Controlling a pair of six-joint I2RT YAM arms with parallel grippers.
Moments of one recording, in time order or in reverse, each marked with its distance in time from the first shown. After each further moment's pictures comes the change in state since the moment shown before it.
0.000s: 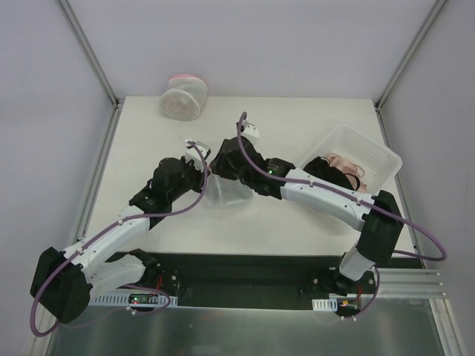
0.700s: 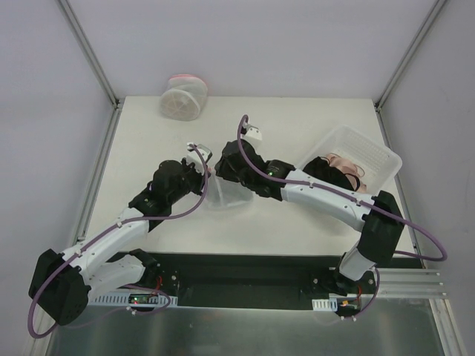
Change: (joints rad) left arm -0.018 -0.012 -0.014 0.002 -0.001 0.031; right arm -0.002 0.010 -0.006 -0.020 0.042 0.005
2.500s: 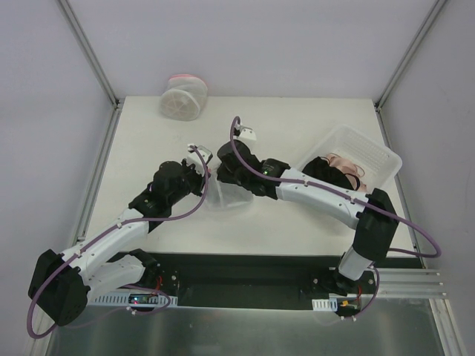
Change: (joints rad) left arm -0.007 -0.015 -0.013 -0.001 -0.003 0.013; right arm 0.009 0.043 0.049 -0.075 -0.011 -0.061
